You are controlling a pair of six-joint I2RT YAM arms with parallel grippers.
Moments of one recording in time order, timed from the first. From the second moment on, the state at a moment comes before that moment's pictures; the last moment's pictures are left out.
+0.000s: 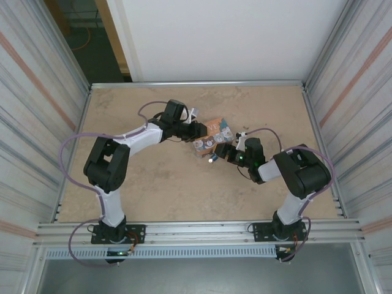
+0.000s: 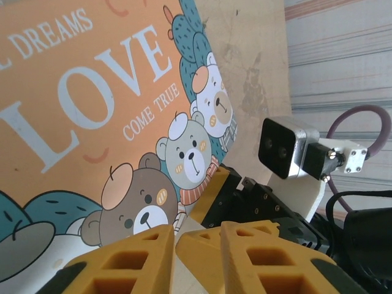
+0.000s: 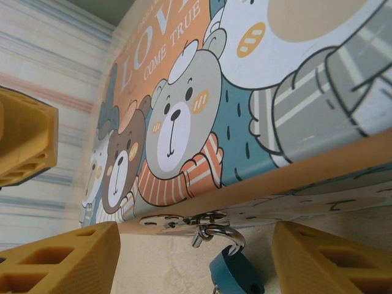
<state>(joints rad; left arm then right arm) -0.54 1.89 1.30 -0.17 0.66 -0.70 0.40 1.74 0.45 0.87 -0.46 0.83</state>
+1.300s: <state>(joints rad) -0.55 1.93 1.30 -0.19 0.65 -0.69 0.41 1.83 0.48 0.93 -0.53 0.86</state>
